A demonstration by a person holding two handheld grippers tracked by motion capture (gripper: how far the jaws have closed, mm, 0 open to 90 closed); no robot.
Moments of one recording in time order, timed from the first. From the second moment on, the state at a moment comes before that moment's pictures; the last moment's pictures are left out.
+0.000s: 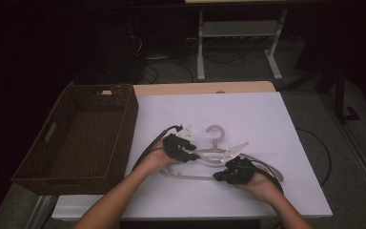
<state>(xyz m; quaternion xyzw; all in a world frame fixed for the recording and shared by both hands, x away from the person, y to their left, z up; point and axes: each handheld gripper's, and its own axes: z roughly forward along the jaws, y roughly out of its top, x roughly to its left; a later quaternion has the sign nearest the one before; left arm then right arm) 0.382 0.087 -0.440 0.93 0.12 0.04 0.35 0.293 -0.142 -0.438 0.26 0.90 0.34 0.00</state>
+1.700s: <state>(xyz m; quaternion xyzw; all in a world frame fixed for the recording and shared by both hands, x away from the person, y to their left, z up) 0.374 0.103 -0.384 0.92 0.13 0.06 0.37 0.282 -0.171 -0.387 0.28 0.83 0.48 0.09</state>
